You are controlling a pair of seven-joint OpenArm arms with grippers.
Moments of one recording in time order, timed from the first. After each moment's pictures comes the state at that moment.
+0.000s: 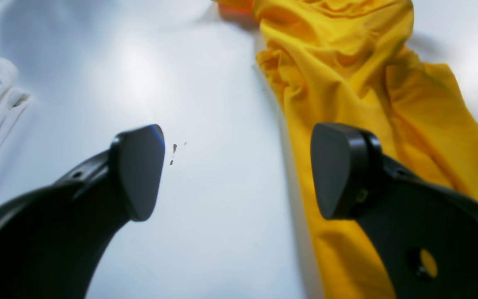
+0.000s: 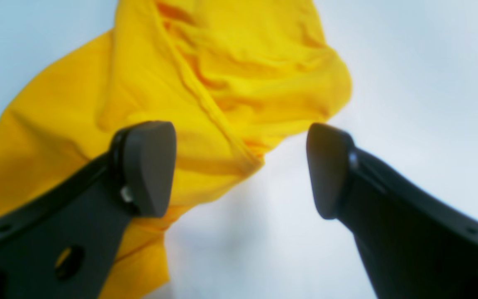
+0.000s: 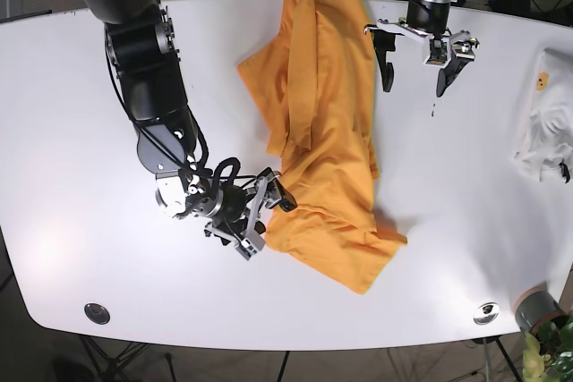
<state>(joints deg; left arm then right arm) 41.1 1.6 -11.0 109.8 1.5 -9.7 -2.5 31.8 4.4 -15.2 54.0 15.5 35.0 -31.3</state>
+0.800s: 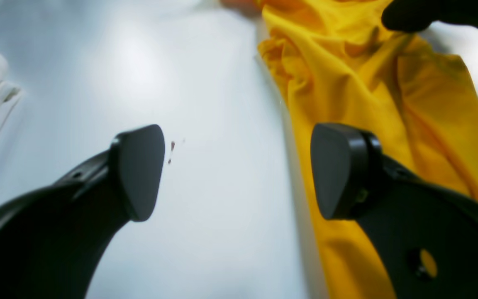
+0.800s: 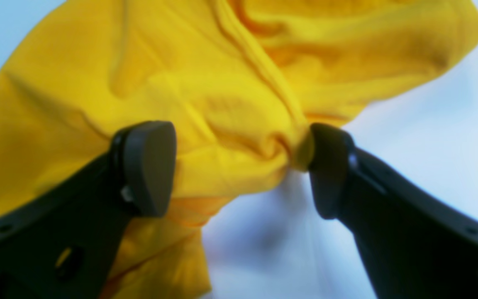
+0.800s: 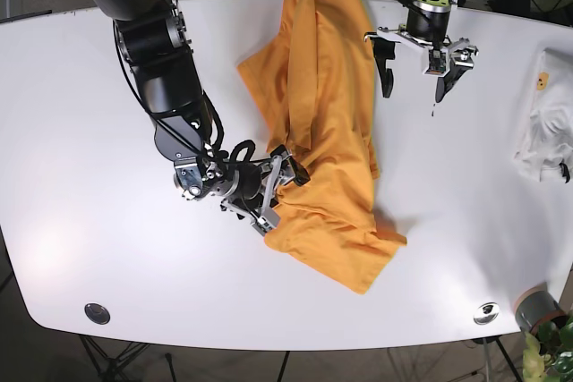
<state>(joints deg) 37.9 1.3 -11.0 109.0 1.5 -9.7 0.6 29.3 1.5 -15.8 48.7 15.3 35.0 -31.1</state>
